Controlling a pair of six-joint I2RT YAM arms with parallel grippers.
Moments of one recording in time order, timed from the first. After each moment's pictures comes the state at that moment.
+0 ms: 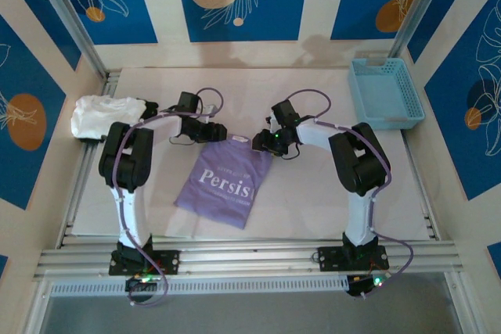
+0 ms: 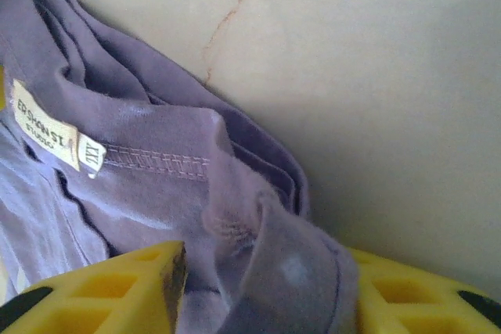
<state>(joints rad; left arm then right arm) -0.28 2.03 1.31 -0.37 0.52 -0.21 0.46 1.97 1.23 -0.37 -0.45 0.59</state>
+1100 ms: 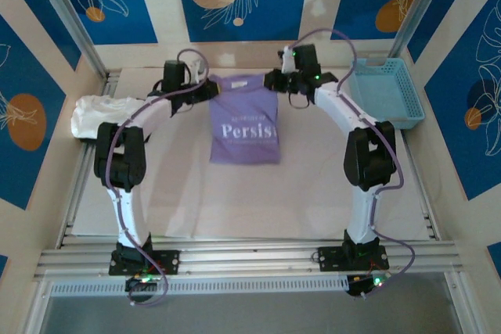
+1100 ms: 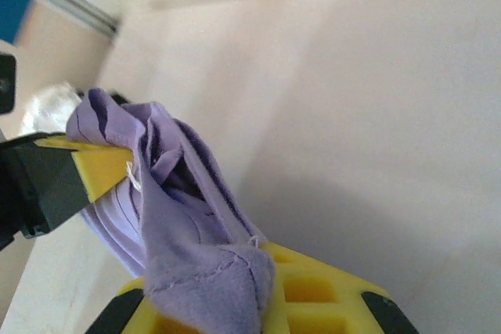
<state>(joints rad) -0.20 2.01 1.56 -0.08 0.58 -0.45 0.30 1.99 1.78 -0.41 -0.45 0.39</state>
